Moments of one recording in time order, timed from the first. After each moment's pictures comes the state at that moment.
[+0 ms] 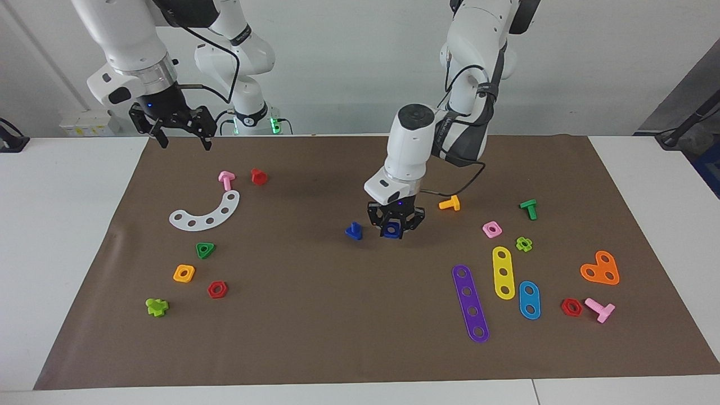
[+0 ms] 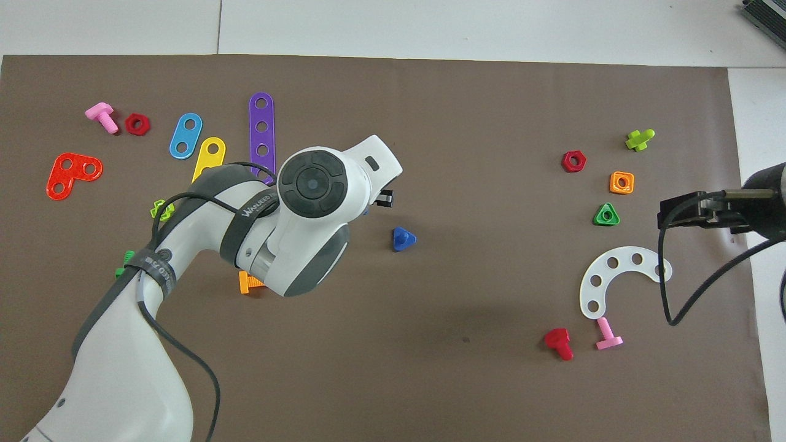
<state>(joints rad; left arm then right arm) -0.44 0.37 -0.21 -1.72 0.15 2.27 -0.51 0.07 -0.08 -0.03 -1.67 -0.02 1.57 0.13</state>
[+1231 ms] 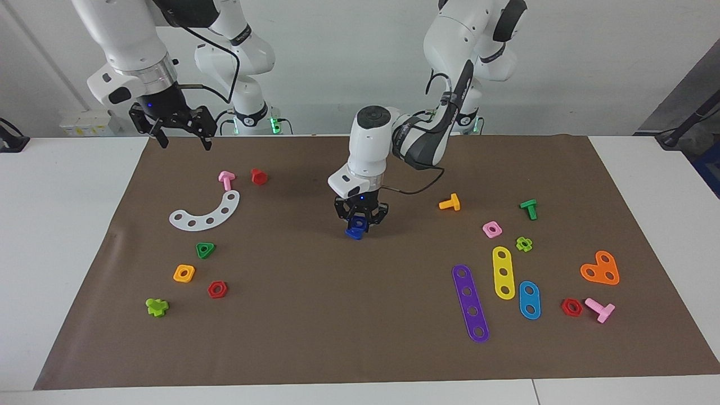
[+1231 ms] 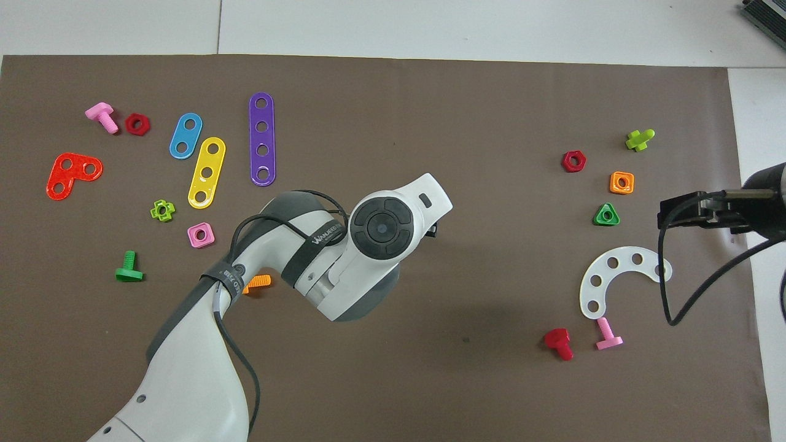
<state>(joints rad) -0.53 0.42 -0.22 -1.74 0.16 2.34 -0.58 0.07 -0.08 -0.03 -1.67 -0.02 1.57 0.13</state>
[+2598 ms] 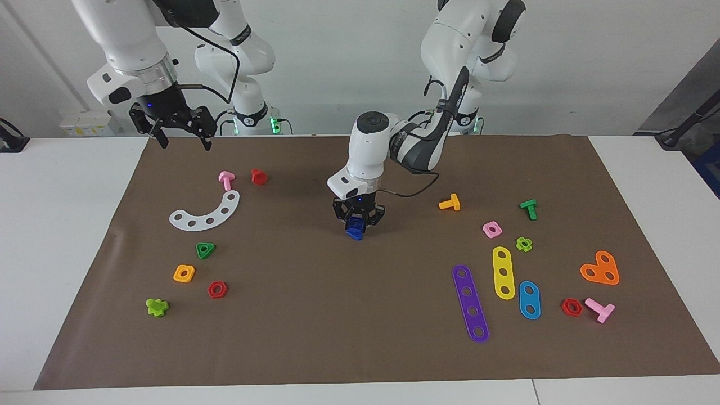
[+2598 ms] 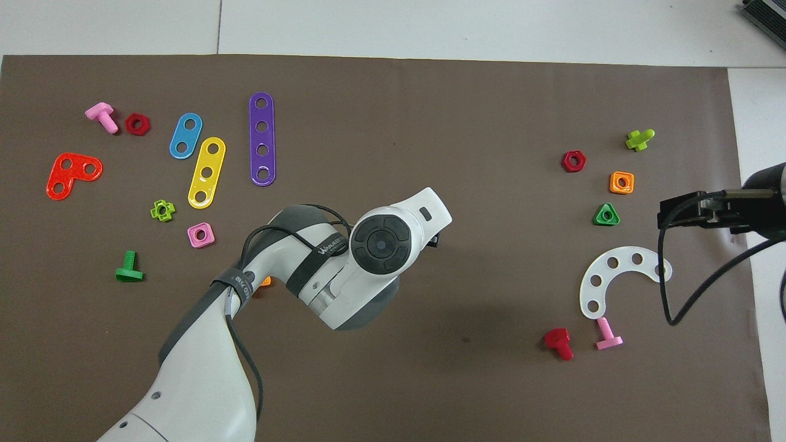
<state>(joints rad) -0.54 0.43 -0.22 -1.81 0.16 2.44 -0.59 0.07 -0.08 -0.03 -1.67 -0.02 1.57 0.13</state>
